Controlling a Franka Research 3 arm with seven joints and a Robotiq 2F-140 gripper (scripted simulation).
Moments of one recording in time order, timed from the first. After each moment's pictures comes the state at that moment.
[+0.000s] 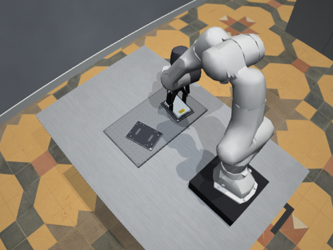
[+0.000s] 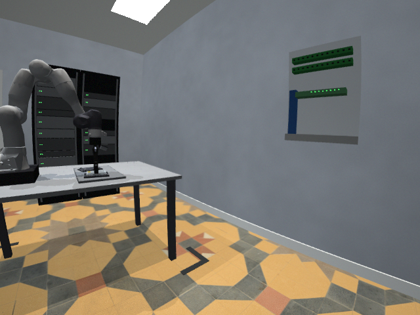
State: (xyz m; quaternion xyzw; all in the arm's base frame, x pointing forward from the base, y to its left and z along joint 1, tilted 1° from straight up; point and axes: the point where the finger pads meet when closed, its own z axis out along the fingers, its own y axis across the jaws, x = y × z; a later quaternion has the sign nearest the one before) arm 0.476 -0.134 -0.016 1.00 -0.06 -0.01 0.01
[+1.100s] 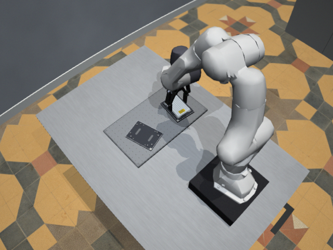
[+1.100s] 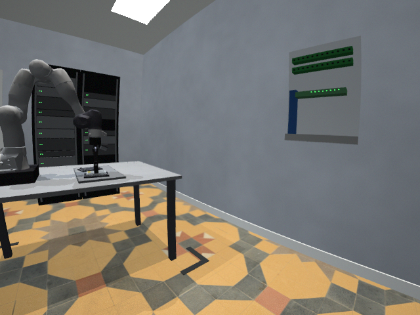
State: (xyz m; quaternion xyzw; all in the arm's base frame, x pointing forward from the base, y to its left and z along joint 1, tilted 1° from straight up) arm 0.476 -0.134 -0.016 1.00 -0.06 -0.01 0.01
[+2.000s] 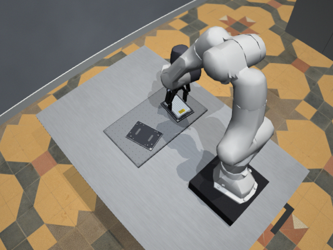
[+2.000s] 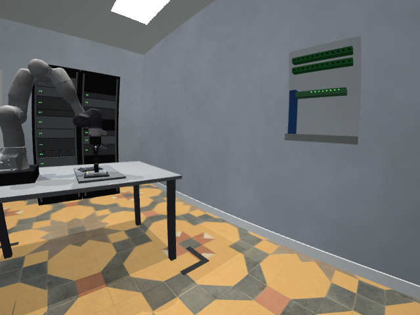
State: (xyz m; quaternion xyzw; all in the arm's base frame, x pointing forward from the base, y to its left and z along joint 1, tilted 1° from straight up) arm 0.479 -0.134 -0.009 1.00 -0.06 0.00 0.01
